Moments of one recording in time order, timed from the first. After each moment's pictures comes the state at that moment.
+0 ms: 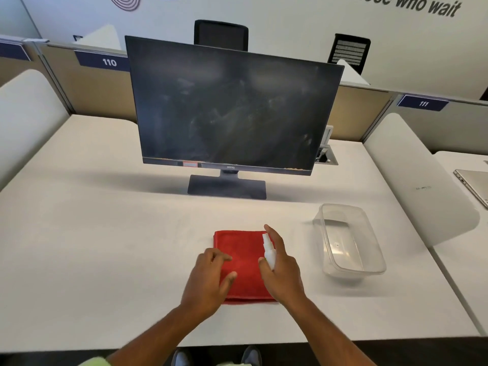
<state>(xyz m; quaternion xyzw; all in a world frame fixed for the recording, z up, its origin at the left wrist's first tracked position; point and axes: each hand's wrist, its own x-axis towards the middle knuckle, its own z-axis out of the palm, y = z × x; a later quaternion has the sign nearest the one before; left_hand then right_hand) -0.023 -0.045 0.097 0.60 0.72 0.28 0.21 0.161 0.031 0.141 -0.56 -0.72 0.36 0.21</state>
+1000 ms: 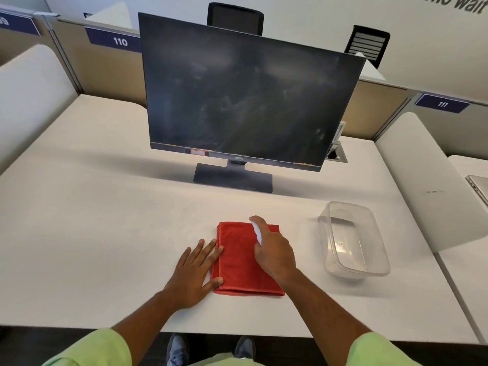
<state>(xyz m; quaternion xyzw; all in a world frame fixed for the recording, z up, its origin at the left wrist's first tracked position) -0.073 -0.058 0.032 0.69 0.69 0.07 0.20 0.130 0.073 0.122 -0.54 -0.81 0.21 0.08</state>
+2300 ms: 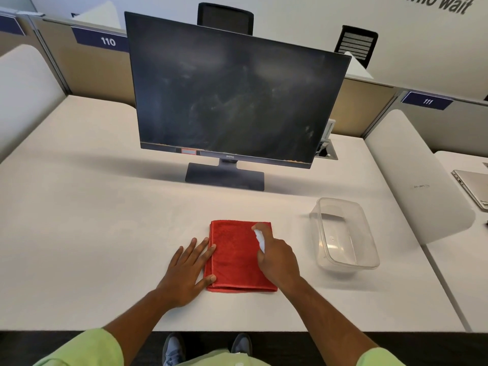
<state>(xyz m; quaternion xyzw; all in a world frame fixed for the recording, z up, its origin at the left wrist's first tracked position) -0.073 -0.057 0.029 0.69 0.69 0.07 0.21 0.166 0.063 0.117 -0.53 -0.82 0.19 0.08</state>
